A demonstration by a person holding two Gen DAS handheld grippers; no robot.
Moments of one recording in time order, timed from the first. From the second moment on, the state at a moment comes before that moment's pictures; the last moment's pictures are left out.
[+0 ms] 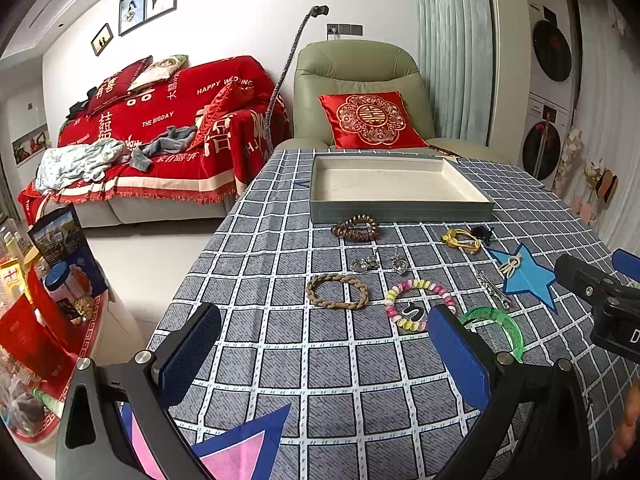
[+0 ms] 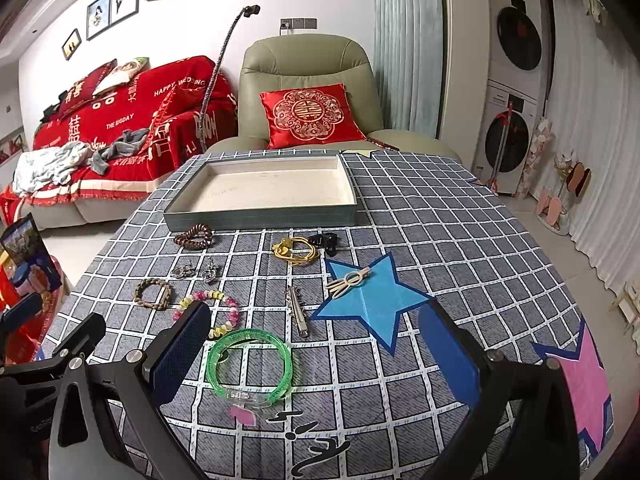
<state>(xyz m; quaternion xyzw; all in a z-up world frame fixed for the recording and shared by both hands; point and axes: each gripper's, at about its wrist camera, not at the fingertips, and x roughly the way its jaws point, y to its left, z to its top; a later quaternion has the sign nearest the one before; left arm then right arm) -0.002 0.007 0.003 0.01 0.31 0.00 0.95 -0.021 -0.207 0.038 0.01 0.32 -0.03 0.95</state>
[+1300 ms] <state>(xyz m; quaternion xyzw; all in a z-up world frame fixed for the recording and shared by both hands) 0.090 0.051 -0.036 -0.03 0.43 -0.04 0.90 0.008 -0.221 -0.006 0.01 0.44 -0.03 0.90</state>
